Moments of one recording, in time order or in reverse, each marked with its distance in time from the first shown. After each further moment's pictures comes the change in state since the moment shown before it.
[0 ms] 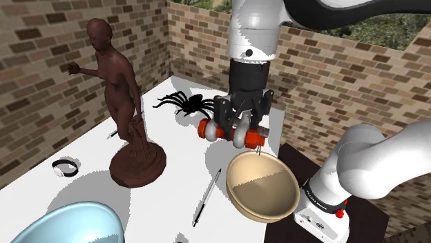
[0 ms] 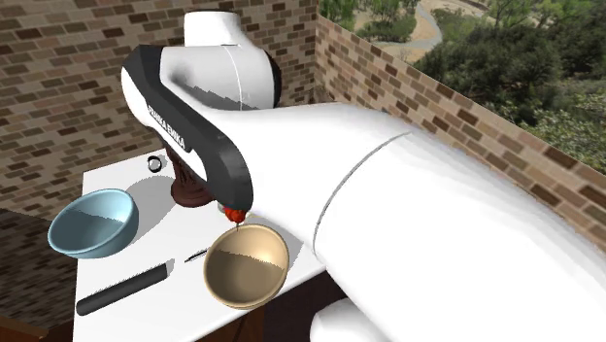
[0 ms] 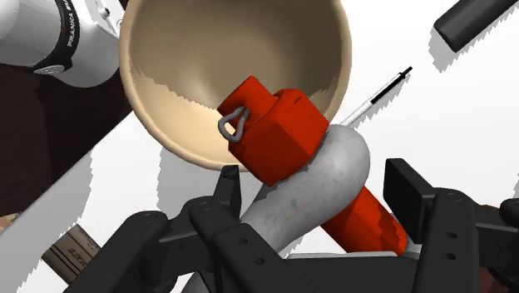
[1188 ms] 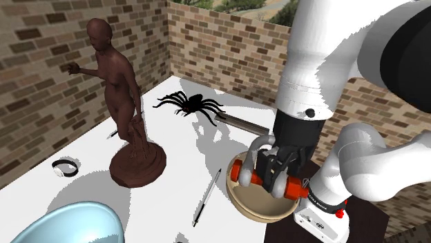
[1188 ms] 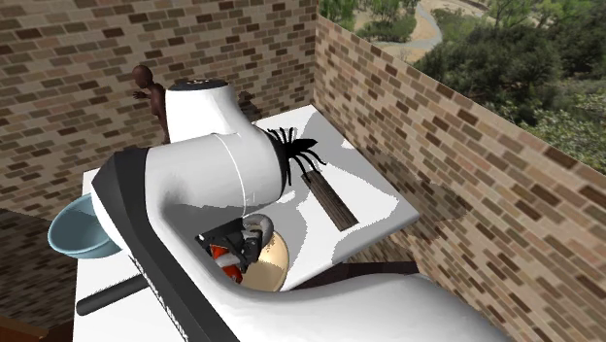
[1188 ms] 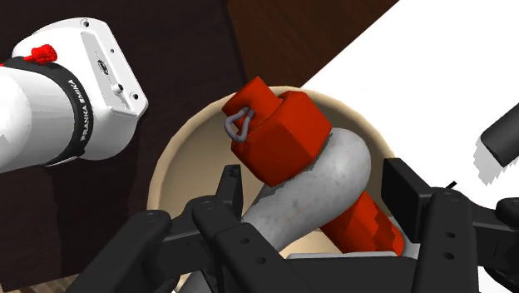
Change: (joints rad) arm 0.131 -0.336 0.071 -0.275 0.161 -0.028 0.100
